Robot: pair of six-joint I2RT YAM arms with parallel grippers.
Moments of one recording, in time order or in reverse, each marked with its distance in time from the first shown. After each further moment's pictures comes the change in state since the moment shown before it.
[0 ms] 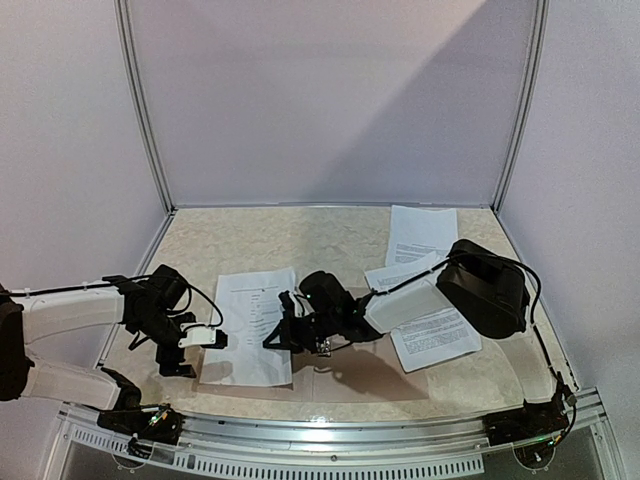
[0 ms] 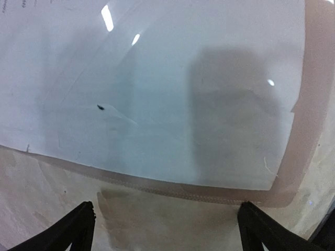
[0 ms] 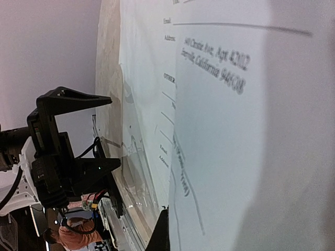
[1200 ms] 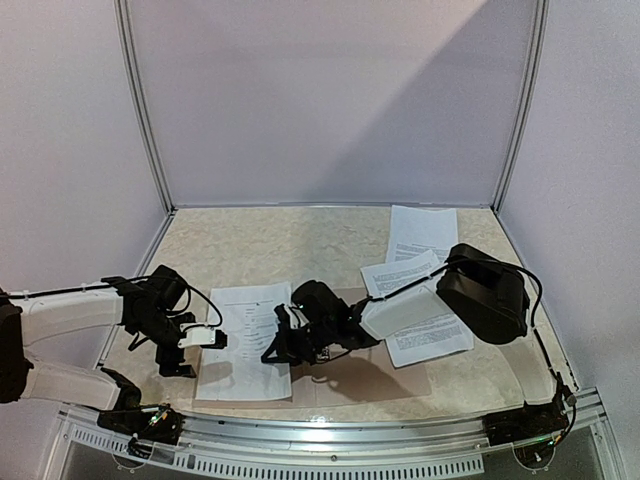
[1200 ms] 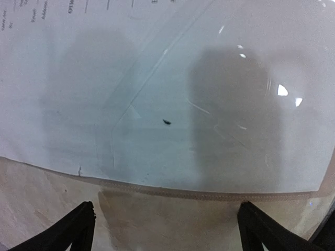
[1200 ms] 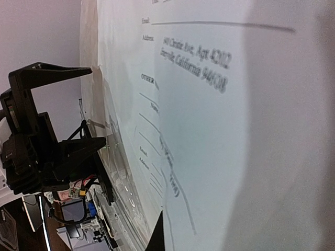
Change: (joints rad) left arm 0.000 -0.014 -0.008 0.005 0.002 -0.002; right arm 0.048 -0.006 0.007 -0.092 -0.005 0.014
